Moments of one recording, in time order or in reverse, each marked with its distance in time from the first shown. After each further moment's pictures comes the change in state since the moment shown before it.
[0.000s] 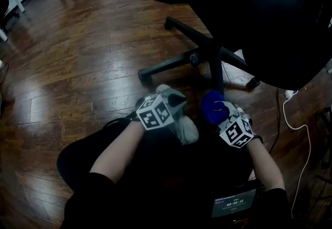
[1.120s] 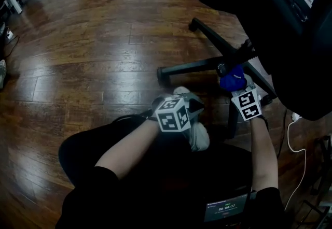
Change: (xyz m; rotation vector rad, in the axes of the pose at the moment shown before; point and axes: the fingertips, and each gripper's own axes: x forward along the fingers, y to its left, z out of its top) left arm 0.002 -0.003 0.002 0.009 -0.008 -0.029; right arm 0.067 -0.159 0.020 0.128 0.004 -0.252
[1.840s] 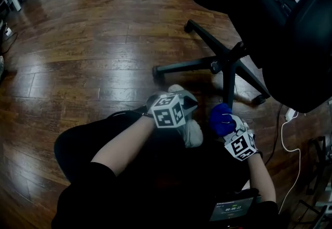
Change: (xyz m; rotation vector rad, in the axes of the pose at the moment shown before) left arm 0.000 0.001 0.000 -0.001 0.017 0.036; right arm -0.116 0.143 -0.047 -0.147 -0.010 0.303
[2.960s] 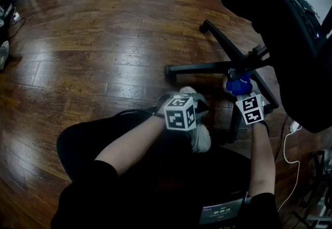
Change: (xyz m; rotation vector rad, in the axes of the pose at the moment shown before) left arm 0.001 0.000 0.001 -0.001 -0.013 -0.052; right arm 0.072 -0.182 0.022 0.100 0.060 -0.308
